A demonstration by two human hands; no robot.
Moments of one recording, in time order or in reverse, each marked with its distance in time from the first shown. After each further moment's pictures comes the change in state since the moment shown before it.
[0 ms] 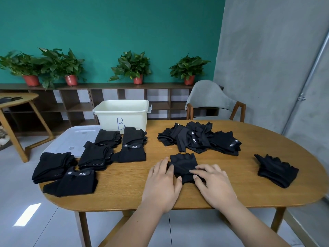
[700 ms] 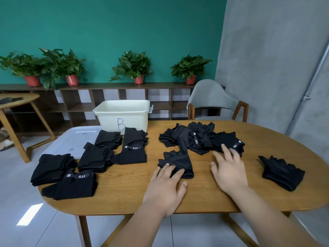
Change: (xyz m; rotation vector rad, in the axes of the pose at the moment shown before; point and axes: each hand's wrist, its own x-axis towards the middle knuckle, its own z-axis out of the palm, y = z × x) left_hand 0.003 0.001 -0.003 -0.003 -0.136 0.070; right_hand 0.044 0.039 -0.018 -0.220 -0.009 0.250
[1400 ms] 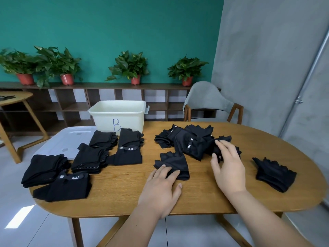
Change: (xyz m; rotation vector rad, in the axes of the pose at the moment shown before) left_hand 0.001 -0.001 0.000 -0.031 0.021 0.003; right_hand -0.012 -0.011 -0.024 0.418 0.480 -0.110
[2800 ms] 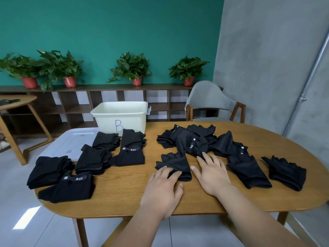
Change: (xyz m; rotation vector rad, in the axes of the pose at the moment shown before) left_hand -0.003 0.001 0.002 -0.019 0.053 -0.015; right_hand -0.005 -0.008 0.044 -0.442 -0.701 0.026
